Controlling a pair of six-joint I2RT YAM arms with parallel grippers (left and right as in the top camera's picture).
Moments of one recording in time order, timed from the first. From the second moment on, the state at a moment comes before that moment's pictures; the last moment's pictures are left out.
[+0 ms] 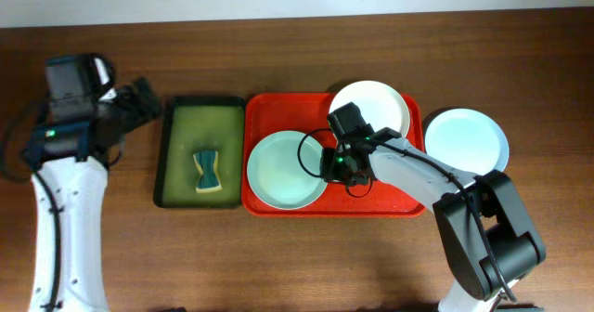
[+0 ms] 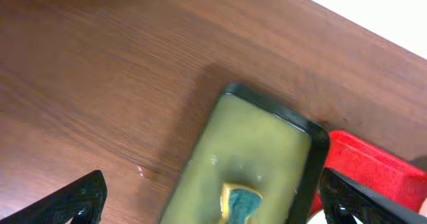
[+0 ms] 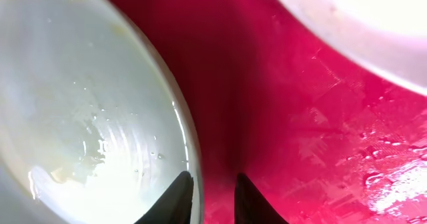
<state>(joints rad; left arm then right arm) 0.17 1.44 1.39 -0.82 -0.01 -0.30 0.46 1.85 1.09 -0.52 -0.20 0.61</state>
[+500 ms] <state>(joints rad) 0.20 1.45 1.39 -0.83 -0.01 -0.30 0.36 1.67 1.13 -0.73 -0.25 0.60</state>
